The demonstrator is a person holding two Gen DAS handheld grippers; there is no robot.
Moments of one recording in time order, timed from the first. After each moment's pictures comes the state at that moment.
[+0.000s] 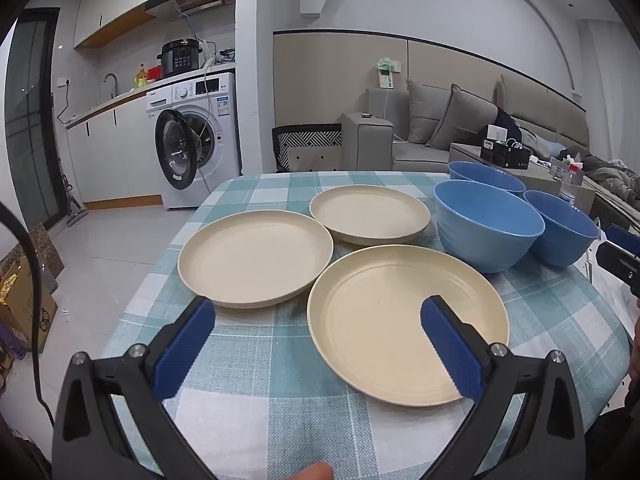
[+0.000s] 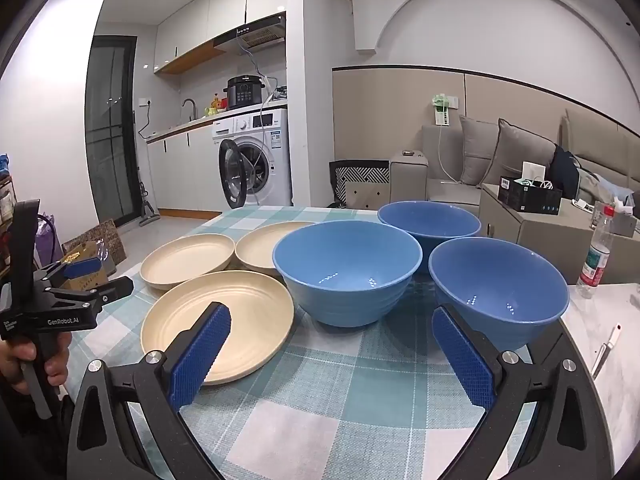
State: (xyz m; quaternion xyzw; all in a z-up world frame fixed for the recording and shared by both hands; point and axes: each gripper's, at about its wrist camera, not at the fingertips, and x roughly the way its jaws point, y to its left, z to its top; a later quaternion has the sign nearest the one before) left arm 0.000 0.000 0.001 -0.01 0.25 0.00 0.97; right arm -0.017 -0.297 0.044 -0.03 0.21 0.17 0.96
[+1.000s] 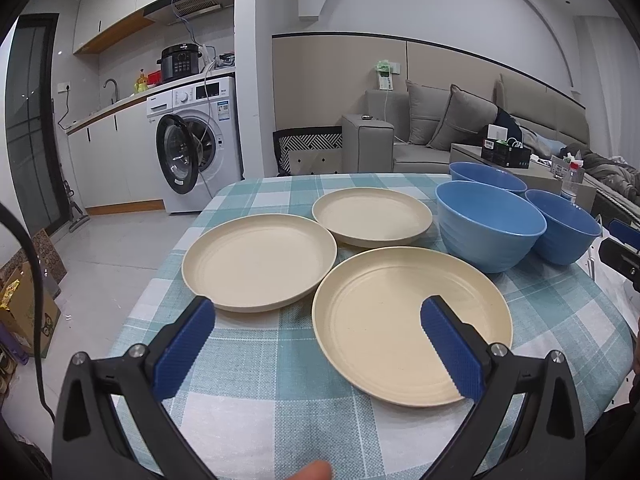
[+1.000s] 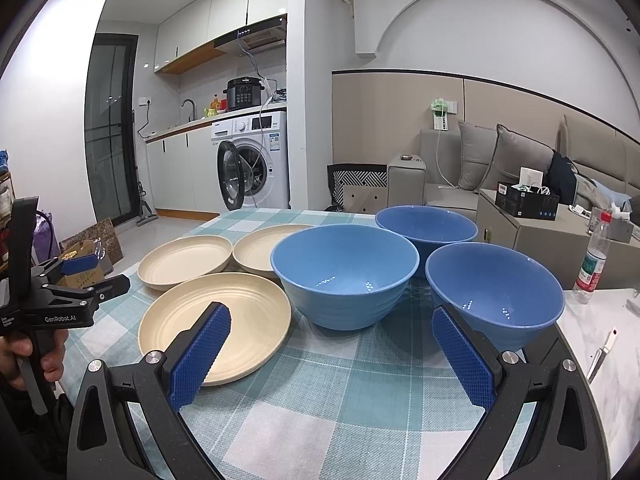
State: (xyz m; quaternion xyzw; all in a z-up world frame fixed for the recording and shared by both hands) left arm 0.000 0.002 0.002 0.00 0.25 0.01 0.97; right arm -0.016 -0.300 0.045 -0.03 0.21 0.17 0.96
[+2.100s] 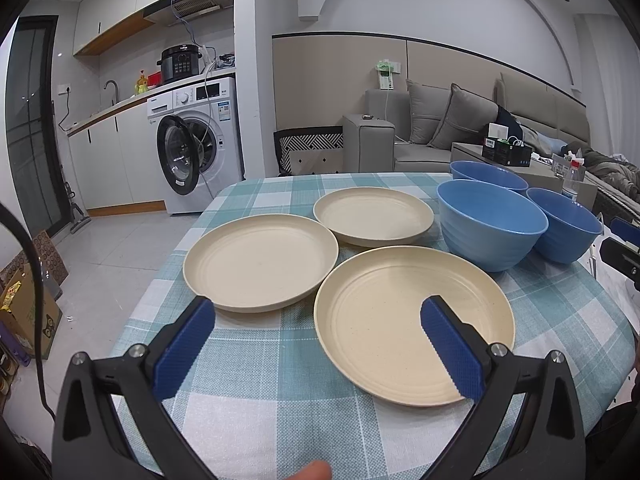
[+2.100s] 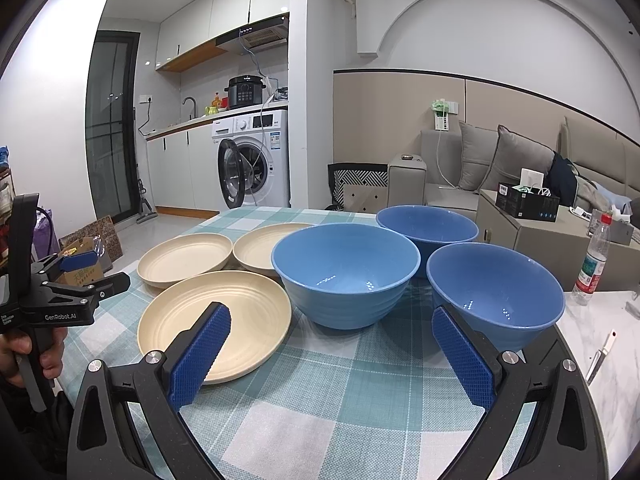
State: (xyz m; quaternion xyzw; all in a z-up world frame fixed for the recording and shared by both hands) left arm 0.001 0.002 0.001 0.00 0.25 0.01 0.97; right arm -0.022 -0.299 0.048 -0.04 0.21 0.17 0.96
